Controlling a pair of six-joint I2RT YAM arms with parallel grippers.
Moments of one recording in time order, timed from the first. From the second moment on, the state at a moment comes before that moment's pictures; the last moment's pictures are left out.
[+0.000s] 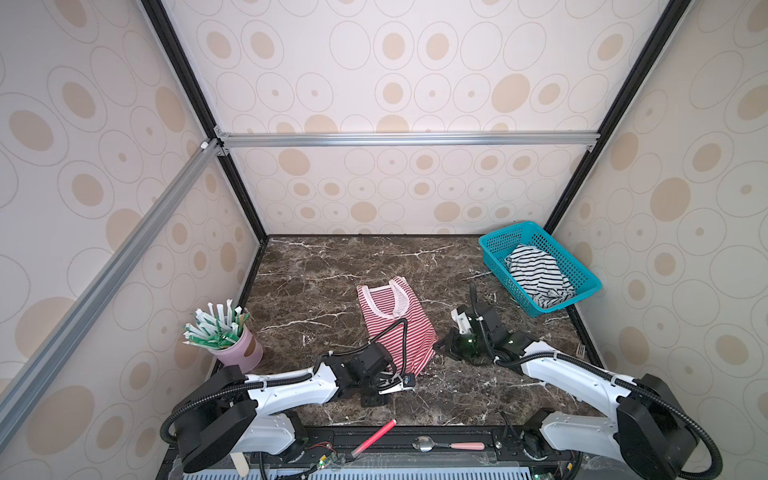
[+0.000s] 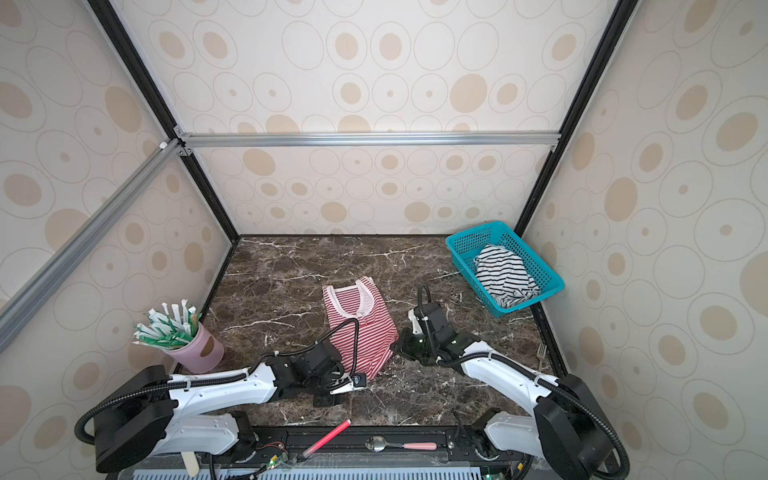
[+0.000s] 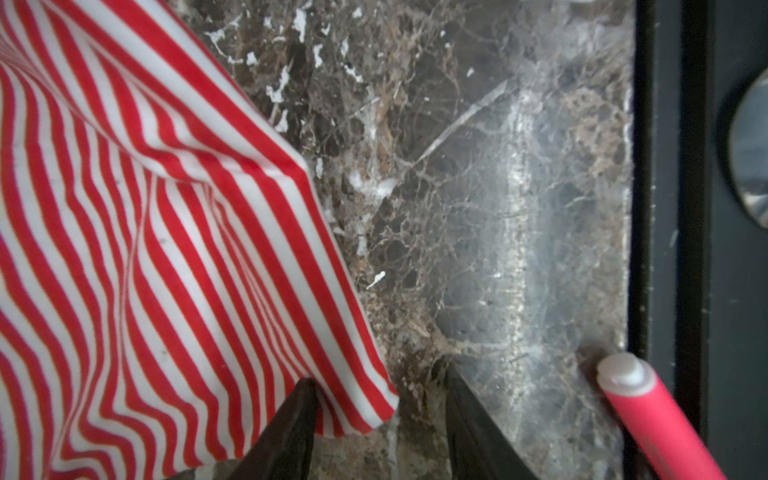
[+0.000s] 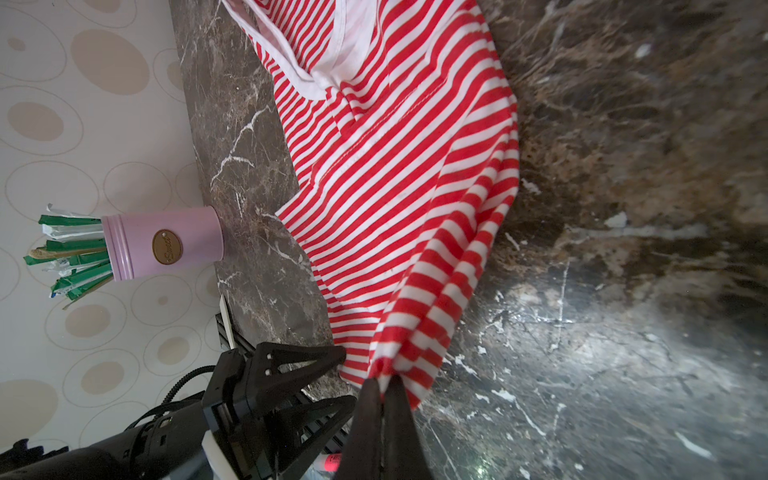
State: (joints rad) left arm -0.98 1.29 0.51 -0.30 0.14 0.56; right arm 0.60 1.21 0.62 -0.24 -0.40 0.95
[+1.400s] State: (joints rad) left arm -0.53 1.27 0.89 -0.31 0.08 0.64; right arm 0.53 1.51 1.13 -0.27 -0.38 0.91
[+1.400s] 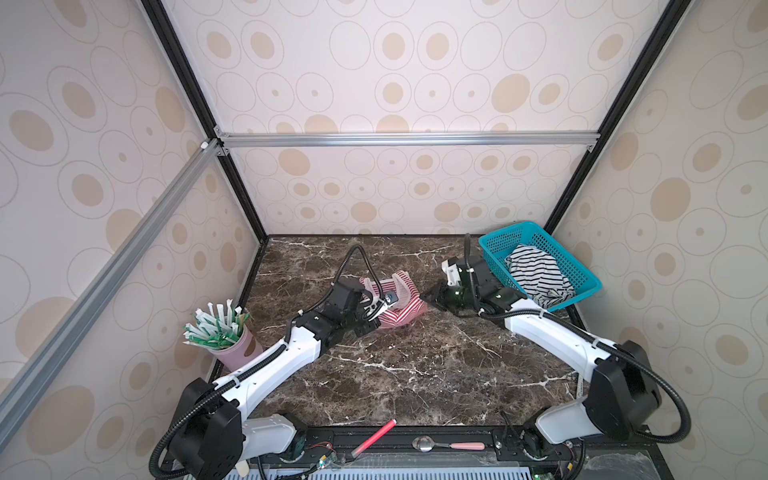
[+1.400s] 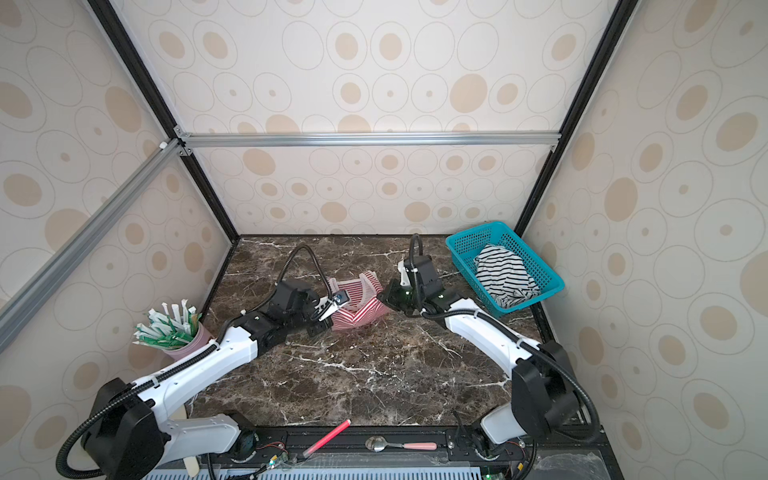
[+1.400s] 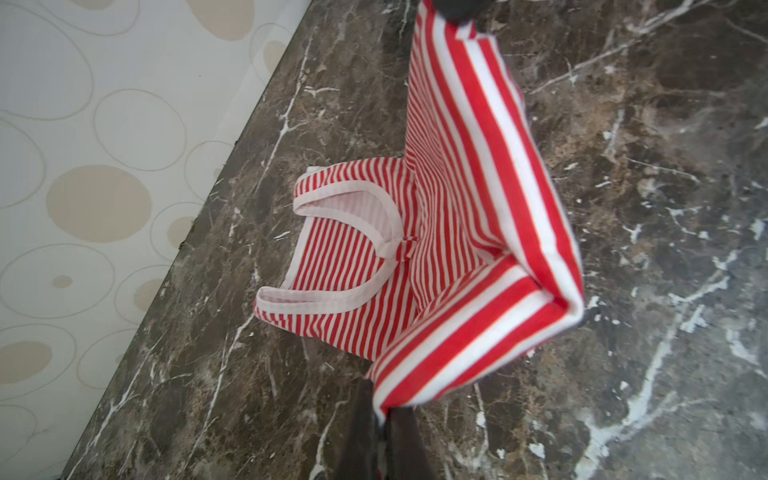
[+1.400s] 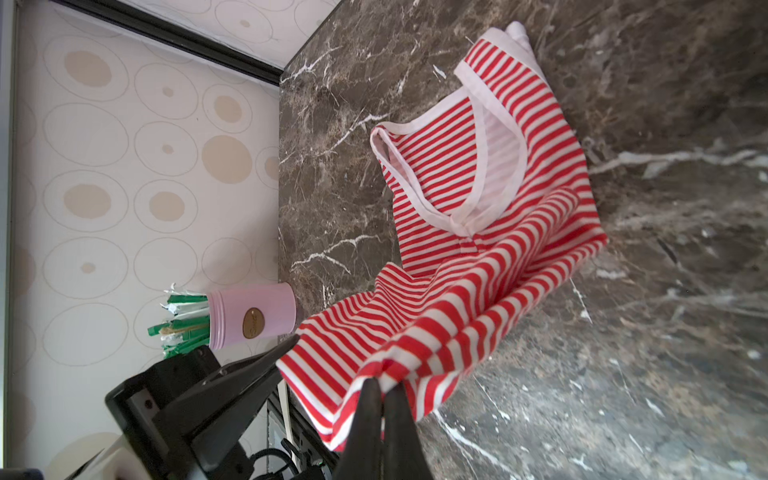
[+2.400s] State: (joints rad) left arm -0.27 2.13 1.66 -0.31 0.16 0.66; right arm 0.31 2.38 2.04 -0.29 -0.54 0.94
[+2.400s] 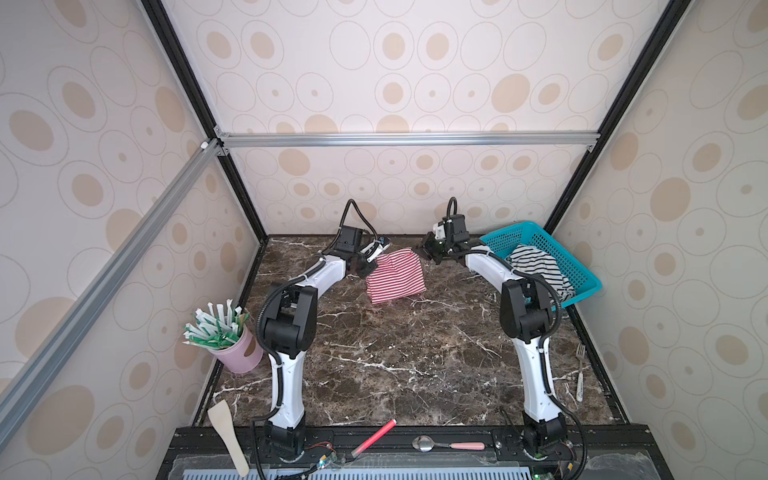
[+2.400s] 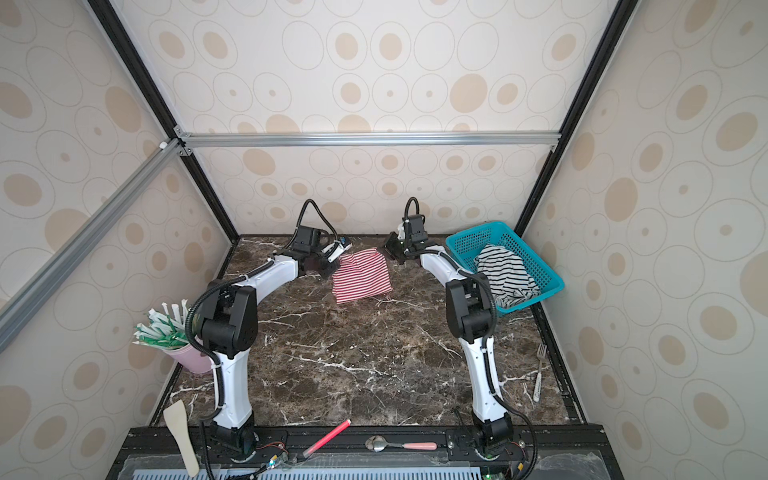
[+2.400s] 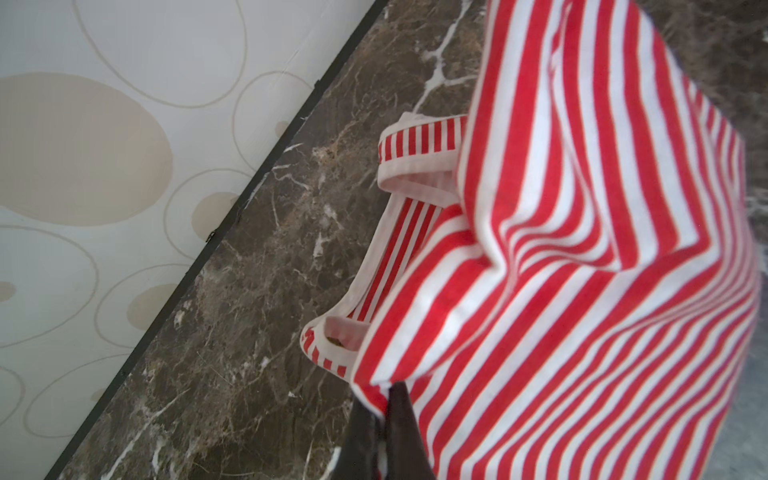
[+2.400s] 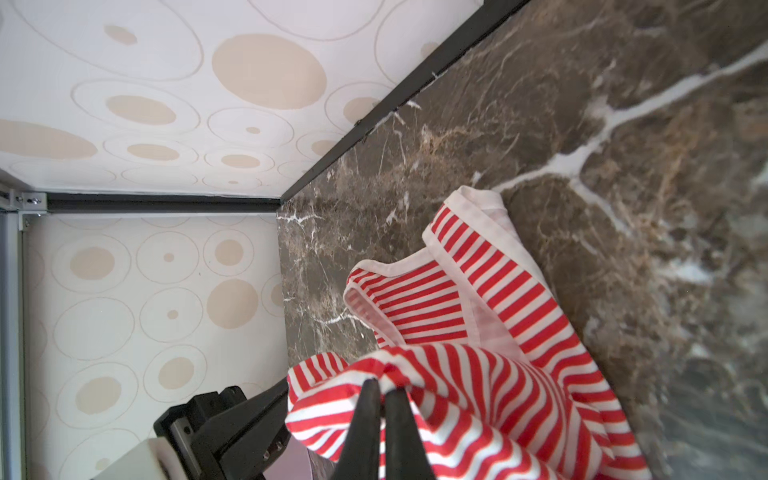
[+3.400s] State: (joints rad) left arm -0.37 2.24 1.61 -0.17 -0.07 0.50; right arm 0.36 2.52 2.16 -0.54 -0.47 0.77
